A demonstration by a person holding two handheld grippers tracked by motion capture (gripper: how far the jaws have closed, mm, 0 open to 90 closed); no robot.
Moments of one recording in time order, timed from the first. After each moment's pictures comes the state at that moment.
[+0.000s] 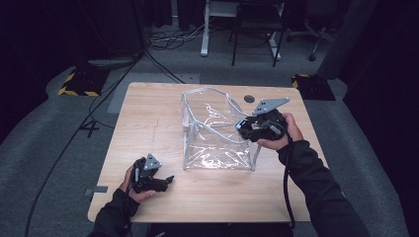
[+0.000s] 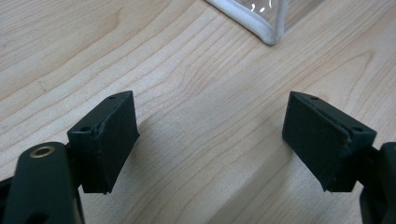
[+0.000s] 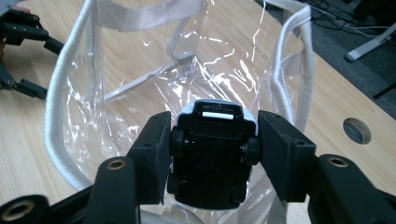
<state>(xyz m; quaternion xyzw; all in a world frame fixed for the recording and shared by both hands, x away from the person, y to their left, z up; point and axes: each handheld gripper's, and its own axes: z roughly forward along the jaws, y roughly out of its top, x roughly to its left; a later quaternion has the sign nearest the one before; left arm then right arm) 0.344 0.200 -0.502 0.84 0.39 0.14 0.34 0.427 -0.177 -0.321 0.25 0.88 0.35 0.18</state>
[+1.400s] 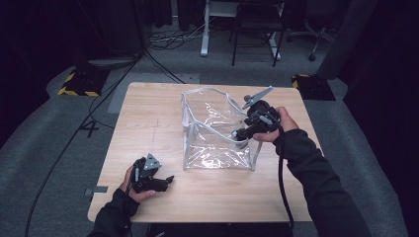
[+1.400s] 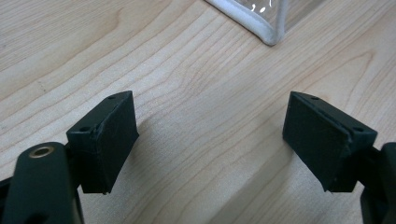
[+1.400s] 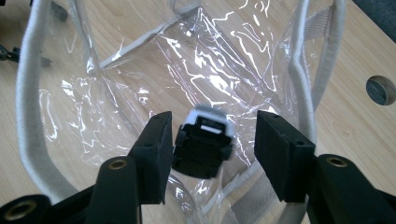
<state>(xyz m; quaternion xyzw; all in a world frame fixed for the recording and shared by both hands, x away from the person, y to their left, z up) 0.345 0.200 -0.502 0.84 0.39 0.14 0.34 0.450 -0.158 -0.315 0.26 0.92 0.26 0.12</state>
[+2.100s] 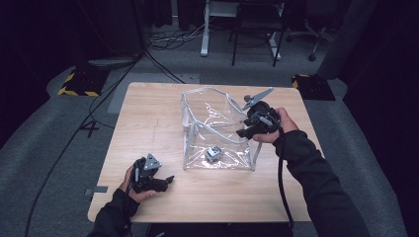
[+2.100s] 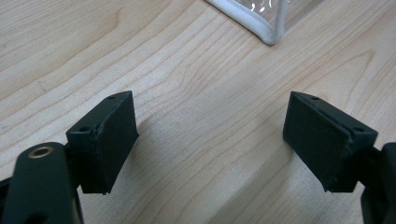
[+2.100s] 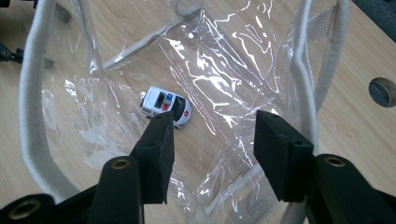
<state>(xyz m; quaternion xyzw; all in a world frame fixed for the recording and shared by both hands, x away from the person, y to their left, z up) 0.345 0.200 -0.502 0.84 0.39 0.14 0.34 0.448 -0.158 -0.316 0.26 0.92 0.26 0.12</state>
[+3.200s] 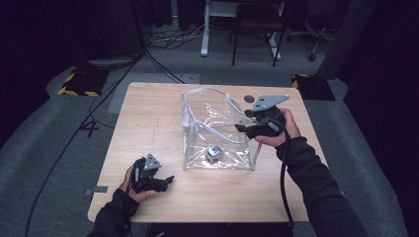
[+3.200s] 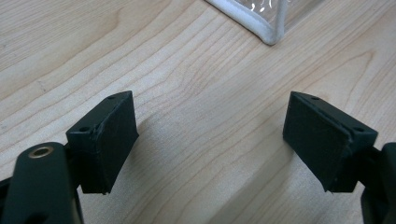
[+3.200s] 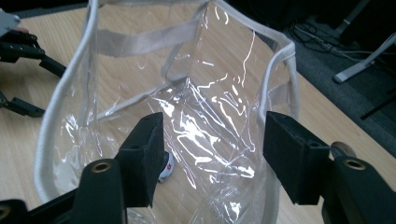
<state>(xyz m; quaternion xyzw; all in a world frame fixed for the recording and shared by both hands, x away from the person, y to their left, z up) 0.345 0.200 -0.502 0.84 0.39 0.14 0.34 0.433 -0.173 -0.315 0.22 0.87 0.38 0.20</state>
